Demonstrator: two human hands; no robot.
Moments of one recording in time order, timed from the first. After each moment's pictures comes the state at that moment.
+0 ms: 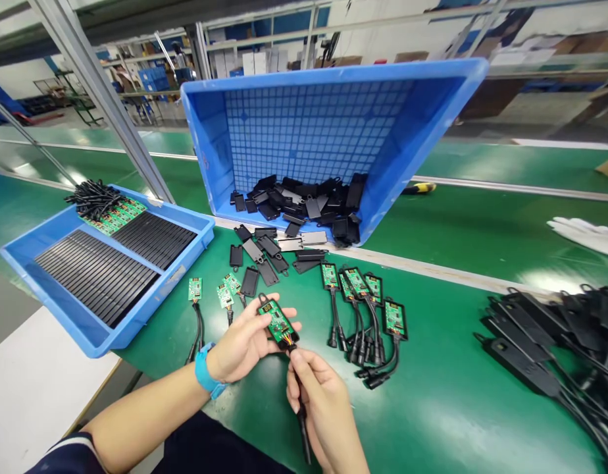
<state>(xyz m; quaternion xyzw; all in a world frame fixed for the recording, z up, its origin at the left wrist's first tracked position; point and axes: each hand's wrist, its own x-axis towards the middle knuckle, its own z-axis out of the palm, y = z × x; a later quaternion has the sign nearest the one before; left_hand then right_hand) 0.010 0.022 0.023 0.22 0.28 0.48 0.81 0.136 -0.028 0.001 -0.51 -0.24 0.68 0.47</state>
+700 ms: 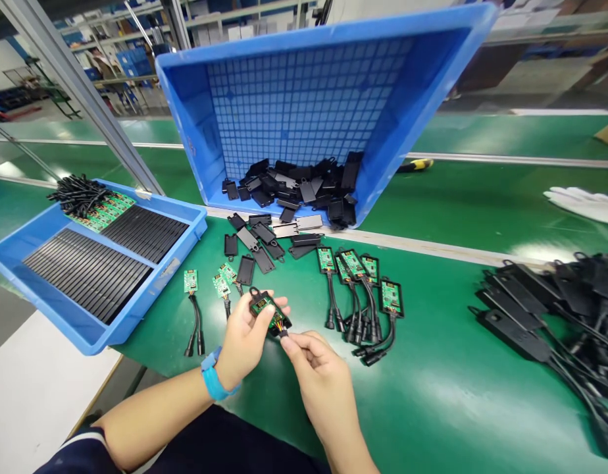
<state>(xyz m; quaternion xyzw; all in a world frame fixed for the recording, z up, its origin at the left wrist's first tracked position) 0.025 0.011 0.015 0.36 0.43 0.54 0.63 0.139 -0.020 0.014 -0.63 -0.44 0.48 0.43</state>
